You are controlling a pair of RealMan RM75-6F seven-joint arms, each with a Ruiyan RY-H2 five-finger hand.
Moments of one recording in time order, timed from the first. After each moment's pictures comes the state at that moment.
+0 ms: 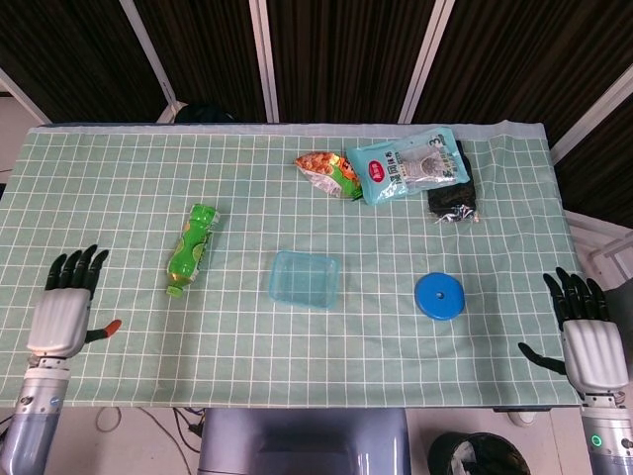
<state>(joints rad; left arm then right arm) -0.26 -1.23 -0.16 -1.87 1.27 1.34 0.49 0.08 -1.17 0.10 -1.61 -1.50 1.53 -0.12</state>
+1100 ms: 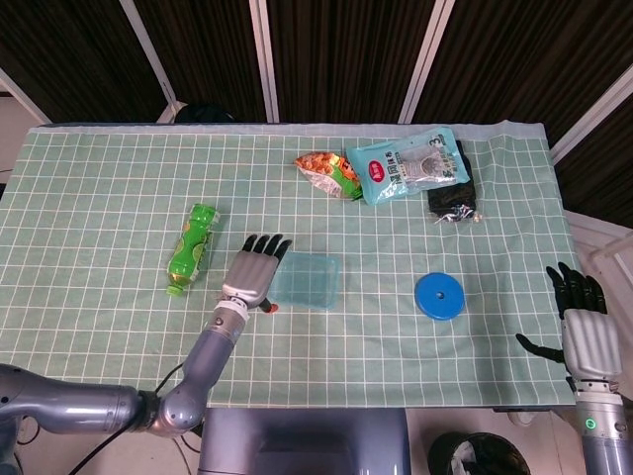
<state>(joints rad) -0.98 -1.66 -0.40 -1.78 0.37 1.14 1.04 0.11 -1.19 0.15 -1.62 -1.37 1.44 -0.09</state>
